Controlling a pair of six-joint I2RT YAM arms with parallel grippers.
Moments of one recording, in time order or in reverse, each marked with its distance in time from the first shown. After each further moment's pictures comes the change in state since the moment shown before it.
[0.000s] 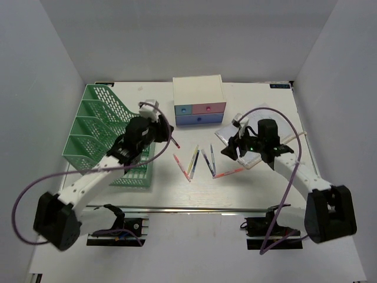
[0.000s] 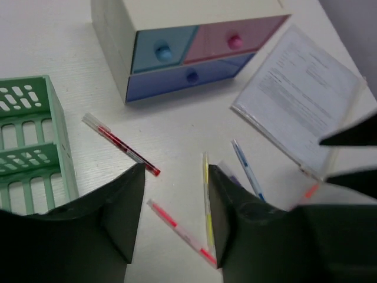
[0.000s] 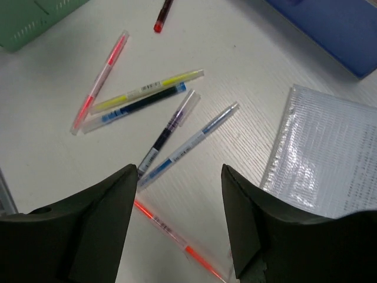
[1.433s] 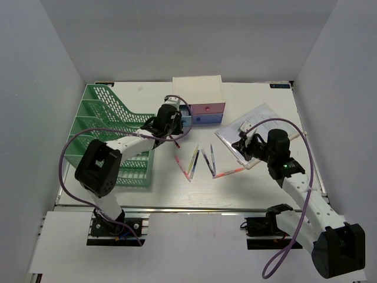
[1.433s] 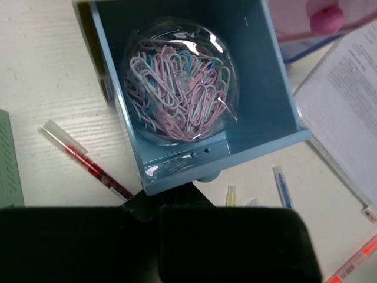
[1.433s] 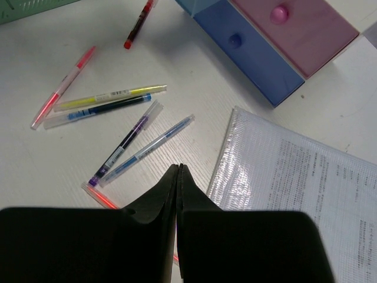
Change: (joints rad) left arm -0.008 0.509 0.228 0.047 -0.003 -0.021; right arm 0.011 -0.276 -0.089 0.017 0.113 -0.138
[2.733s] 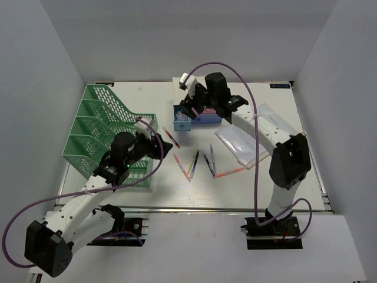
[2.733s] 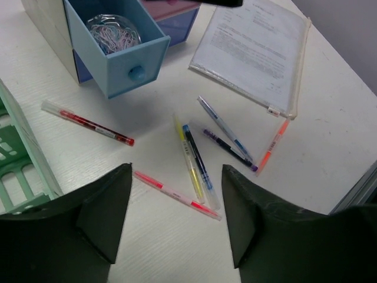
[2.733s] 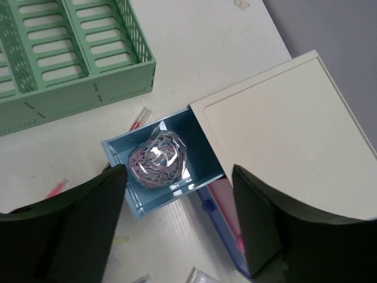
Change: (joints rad) left arm 0.066 -0.830 -0.460 -0.047 0.338 0.156; right arm 0.338 0.945 1.085 -0.213 0.196 -0.029
